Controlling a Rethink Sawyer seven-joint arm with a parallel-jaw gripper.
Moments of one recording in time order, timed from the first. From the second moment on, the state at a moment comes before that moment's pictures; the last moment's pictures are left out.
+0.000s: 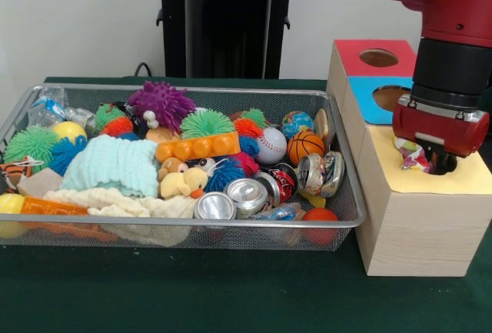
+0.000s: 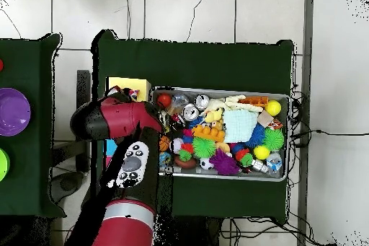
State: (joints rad) arm 0.23 -0.38 -0.21 1.34 0.06 0.30 2.65
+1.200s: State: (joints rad) arm 0.23 -0.47 -0.19 1.42 0.06 0.34 2.65
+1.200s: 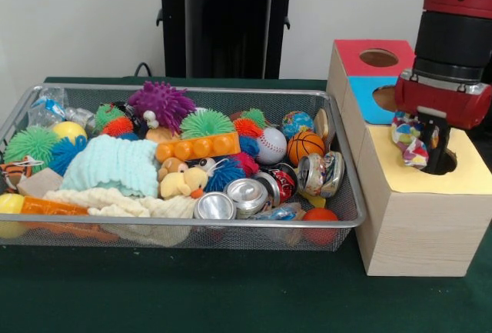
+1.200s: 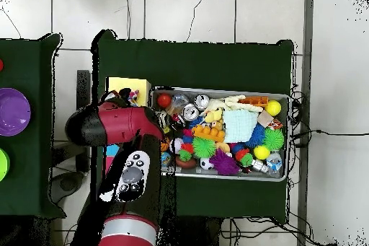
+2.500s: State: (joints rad) arm 0.23 -0.51 -0.18 1.45 0.06 0.37 2.65
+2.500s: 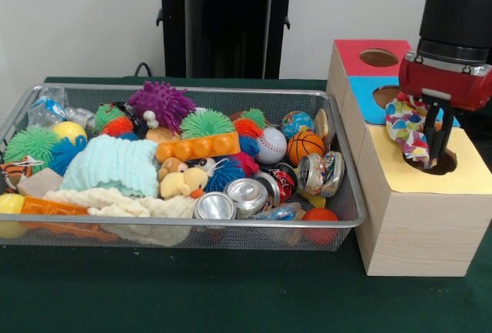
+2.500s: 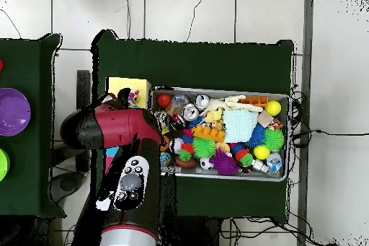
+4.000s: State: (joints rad) arm 0.24 -0.47 -0.18 1.43 0.09 0.37 2.65
